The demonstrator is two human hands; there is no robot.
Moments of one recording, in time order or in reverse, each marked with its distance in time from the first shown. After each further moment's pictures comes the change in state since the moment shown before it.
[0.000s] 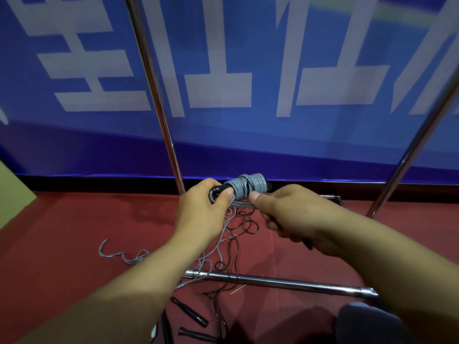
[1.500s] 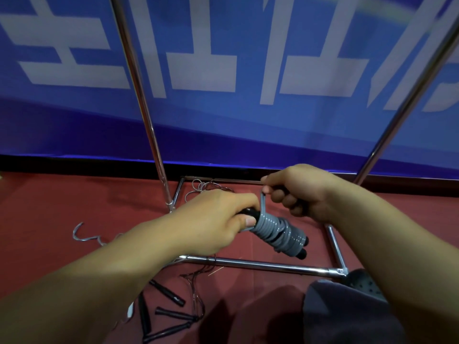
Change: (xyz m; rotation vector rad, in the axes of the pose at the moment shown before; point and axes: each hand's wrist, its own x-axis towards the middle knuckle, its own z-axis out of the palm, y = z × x) left_hand -0.035 0.057 -0.013 0.311 -0.757 0.453; right_hand 0.013 0.022 -0.041 0.247 -0.021 0.214
